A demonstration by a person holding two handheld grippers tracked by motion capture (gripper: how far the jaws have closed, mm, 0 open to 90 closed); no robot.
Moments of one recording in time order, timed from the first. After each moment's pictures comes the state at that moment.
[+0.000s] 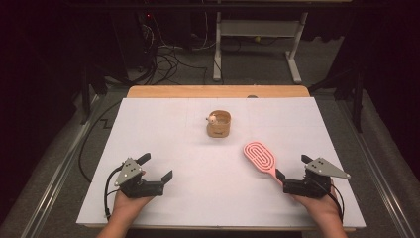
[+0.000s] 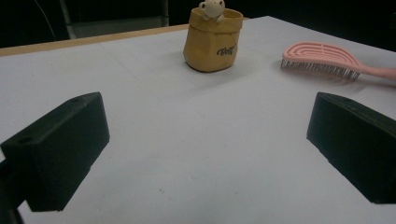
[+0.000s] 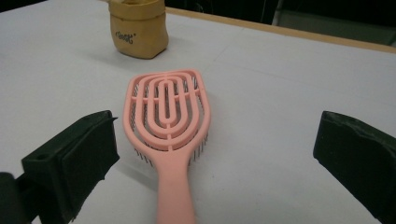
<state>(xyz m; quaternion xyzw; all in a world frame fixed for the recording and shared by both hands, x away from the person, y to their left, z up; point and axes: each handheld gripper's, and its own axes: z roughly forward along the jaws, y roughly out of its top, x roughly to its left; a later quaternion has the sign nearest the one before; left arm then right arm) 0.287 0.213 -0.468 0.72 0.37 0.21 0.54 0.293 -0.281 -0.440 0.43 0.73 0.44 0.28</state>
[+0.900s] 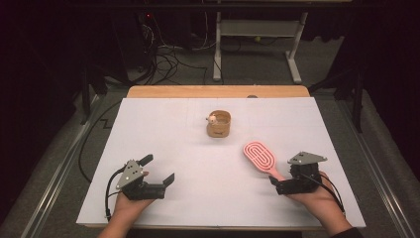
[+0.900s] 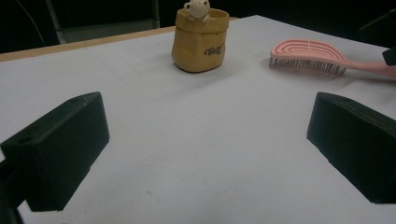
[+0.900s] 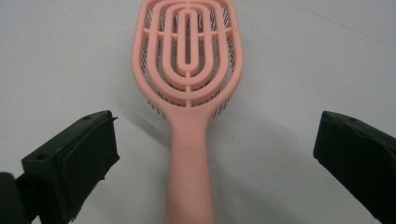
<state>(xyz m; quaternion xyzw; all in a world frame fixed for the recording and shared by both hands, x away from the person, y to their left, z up) 0.283 0.209 -0.470 0.73 0.35 0.21 0.55 0.312 -0.262 -0.437 0.42 0.83 0.31 0.21</state>
